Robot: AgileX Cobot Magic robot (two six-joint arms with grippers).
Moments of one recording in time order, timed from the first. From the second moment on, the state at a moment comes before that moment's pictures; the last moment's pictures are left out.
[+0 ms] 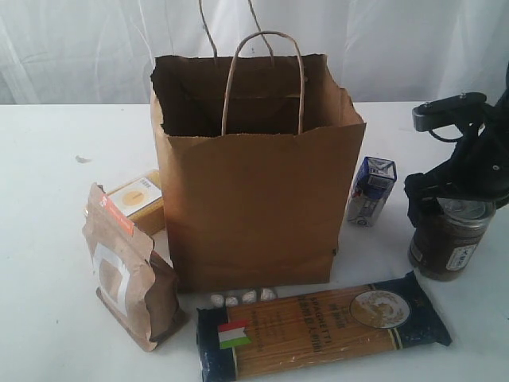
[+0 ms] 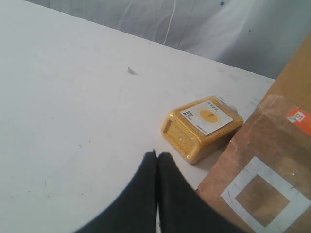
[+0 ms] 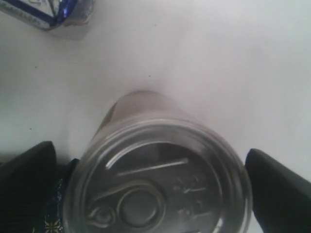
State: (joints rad) left arm -0.01 0.00 -0.06 -0.32 0.39 -0.03; right arm 0.10 1.67 -1.11 -0.04 0.81 -0.13
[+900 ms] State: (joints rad) left arm -0.01 0.00 -0.06 -0.32 0.39 -0.03; right arm 0.10 1.34 -1.17 0.03 0.89 -0.13
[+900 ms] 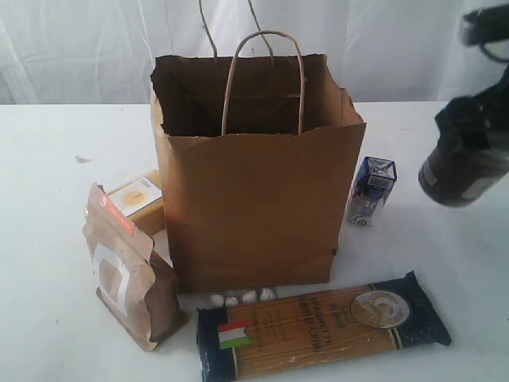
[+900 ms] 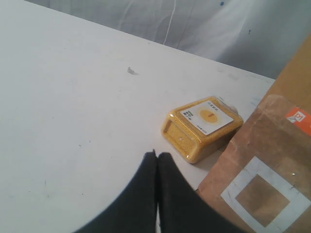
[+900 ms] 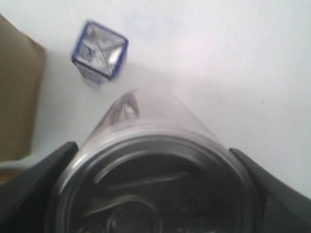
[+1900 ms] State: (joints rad) left arm -0.01 0.00 -0.06 -0.32 0.39 -0.03; right arm 0.47 1.49 -1.73 0.13 1.11 -0.13
